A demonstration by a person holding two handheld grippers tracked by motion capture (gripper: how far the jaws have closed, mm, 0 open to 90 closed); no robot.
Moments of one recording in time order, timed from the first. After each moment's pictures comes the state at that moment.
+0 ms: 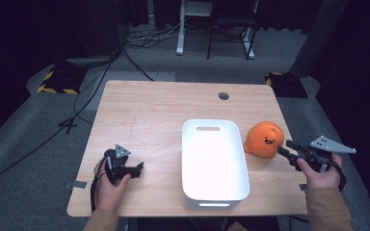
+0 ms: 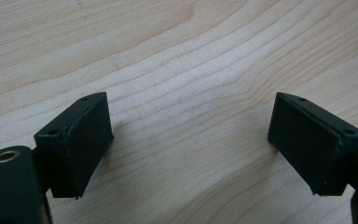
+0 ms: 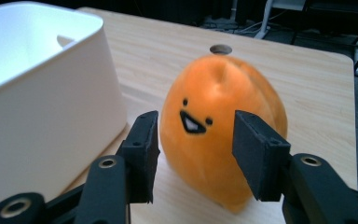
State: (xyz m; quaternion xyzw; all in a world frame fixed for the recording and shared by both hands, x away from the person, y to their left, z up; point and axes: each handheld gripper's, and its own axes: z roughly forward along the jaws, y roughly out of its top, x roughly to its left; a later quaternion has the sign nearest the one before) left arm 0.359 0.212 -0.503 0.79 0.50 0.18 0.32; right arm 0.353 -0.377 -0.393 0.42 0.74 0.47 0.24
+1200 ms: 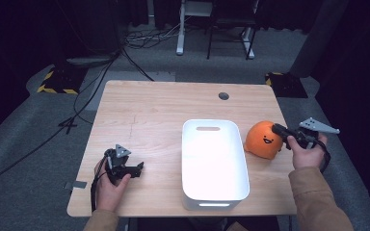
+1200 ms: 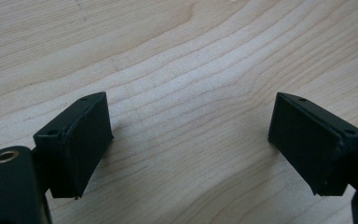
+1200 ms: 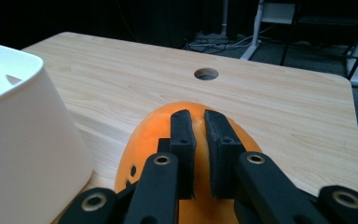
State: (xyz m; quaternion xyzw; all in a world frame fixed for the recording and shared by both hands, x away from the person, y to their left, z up) left arm 0.359 0.212 -0.503 0.79 0.50 0.18 0.32; right arm 0.414 -0.369 -0.402 0.43 0.71 0.49 0.25
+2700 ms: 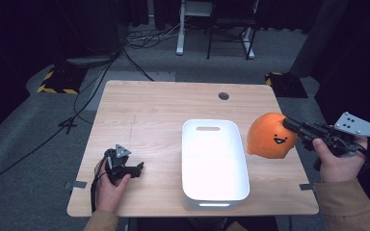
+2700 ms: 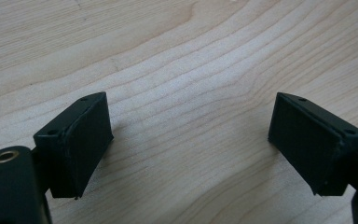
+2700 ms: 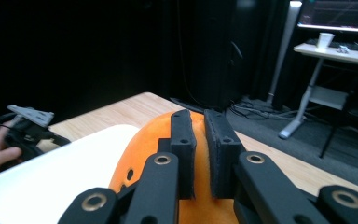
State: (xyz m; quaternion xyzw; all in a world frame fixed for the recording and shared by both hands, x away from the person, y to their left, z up) left arm 0.359 0.212 -0.503 0.79 0.50 0.18 0.32; right arm 0.328 -0.336 -0.274 0.28 0.72 0.58 0.26
